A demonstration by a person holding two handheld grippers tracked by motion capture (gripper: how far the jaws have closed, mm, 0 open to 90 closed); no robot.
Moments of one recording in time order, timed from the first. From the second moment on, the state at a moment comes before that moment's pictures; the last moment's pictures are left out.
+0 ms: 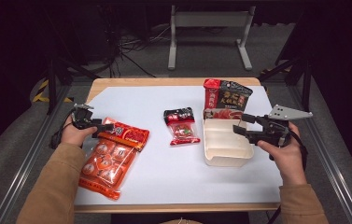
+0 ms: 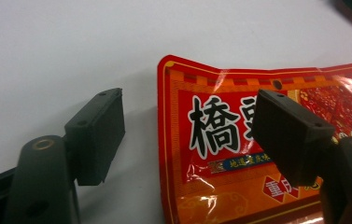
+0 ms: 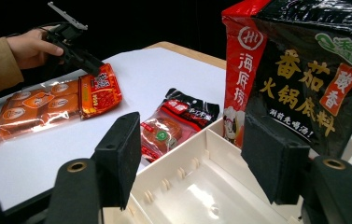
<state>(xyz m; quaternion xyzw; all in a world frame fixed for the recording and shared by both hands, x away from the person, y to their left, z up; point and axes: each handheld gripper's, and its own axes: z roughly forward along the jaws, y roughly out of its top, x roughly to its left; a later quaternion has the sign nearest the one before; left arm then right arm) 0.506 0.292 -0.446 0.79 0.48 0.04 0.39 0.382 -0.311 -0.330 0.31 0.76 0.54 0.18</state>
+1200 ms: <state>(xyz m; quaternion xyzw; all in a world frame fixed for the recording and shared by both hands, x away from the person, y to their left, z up) 0.490 0.284 -0.442 0.83 0.38 0.04 0.41 0.383 -0.304 -0.334 0.29 0.77 0.53 0.17</state>
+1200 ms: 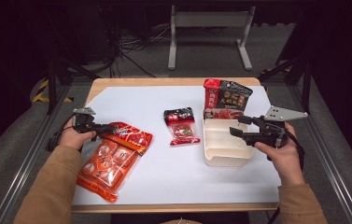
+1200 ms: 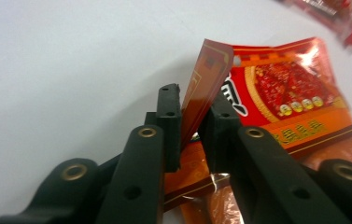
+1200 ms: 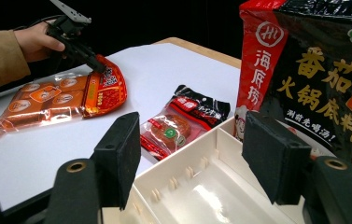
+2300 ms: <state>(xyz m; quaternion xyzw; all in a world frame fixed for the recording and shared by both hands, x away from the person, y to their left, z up) 0.470 0.280 -0.406 0.81 0.38 0.08 0.44 0.377 -0.303 -0.326 0.29 0.78 0.53 0.15</state>
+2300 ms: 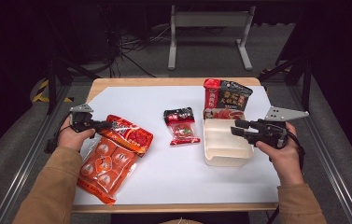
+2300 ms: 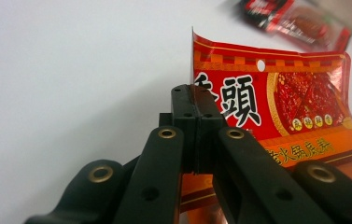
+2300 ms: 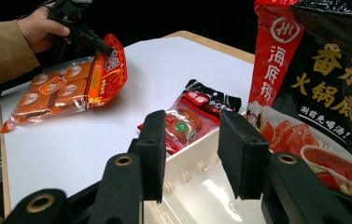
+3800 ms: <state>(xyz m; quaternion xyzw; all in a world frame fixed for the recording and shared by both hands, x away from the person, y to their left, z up) 0.364 0.271 -0.302 0.75 0.27 0.13 0.59 0.354 -0.257 -0.308 0.25 0.78 0.55 0.14</state>
